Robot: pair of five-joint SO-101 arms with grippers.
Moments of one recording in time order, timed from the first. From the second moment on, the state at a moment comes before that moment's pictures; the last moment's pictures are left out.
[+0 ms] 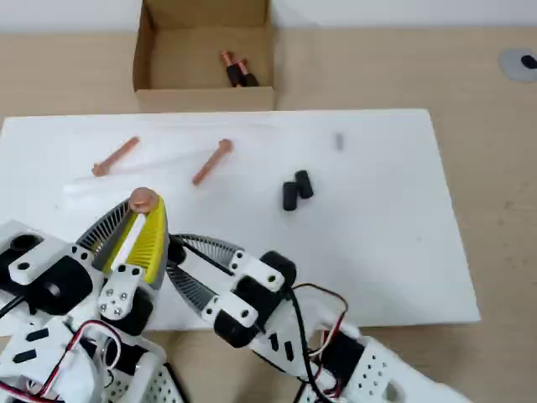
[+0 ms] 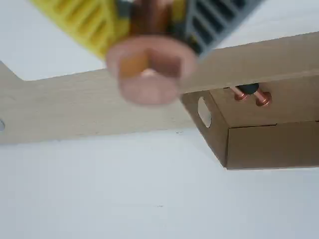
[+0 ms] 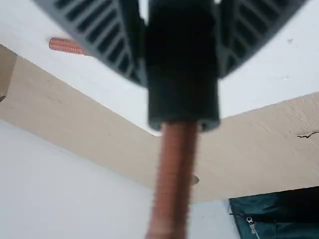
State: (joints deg) left arm 19.7 -104.3 50.3 59.7 -2.9; right arm -62.0 -97.9 97.4 5.4 -6.0
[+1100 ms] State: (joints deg) left arm 19.0 -104.2 48.9 69.7 -2.6; right arm -62.0 -97.9 97.4 2.6 -6.1
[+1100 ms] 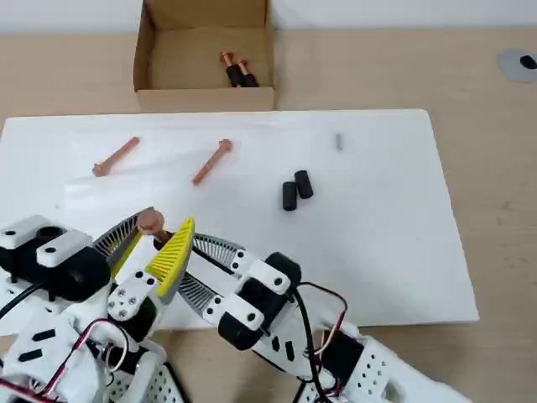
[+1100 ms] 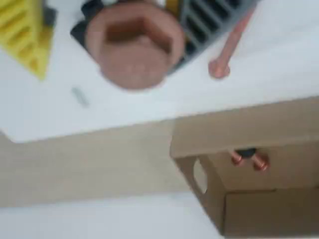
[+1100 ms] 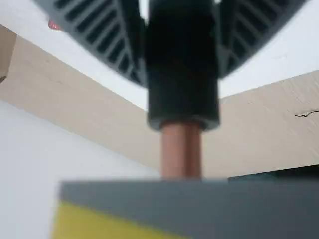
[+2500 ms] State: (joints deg) left arm -13.5 -60.5 17.0 85.6 2.0; right arm -30.3 -64.2 58.9 7.3 -4.1
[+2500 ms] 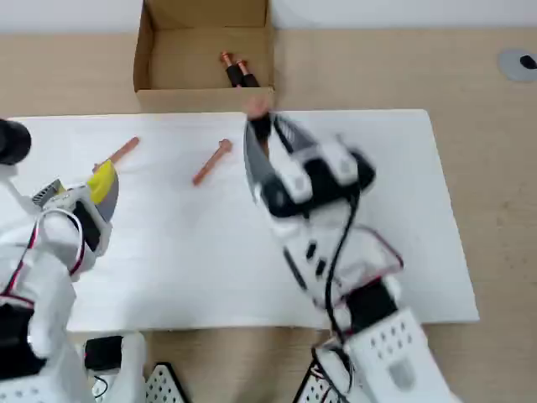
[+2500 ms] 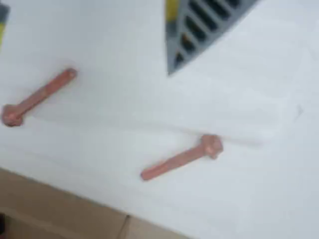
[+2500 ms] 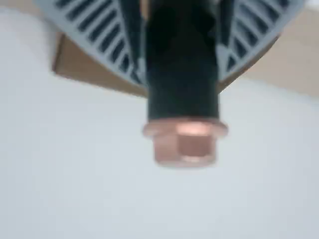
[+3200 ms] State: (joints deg) left arm -13.9 -56.3 40.4 81.0 -4.2; right arm -21.4 19.8 -12.4 7.3 -17.3
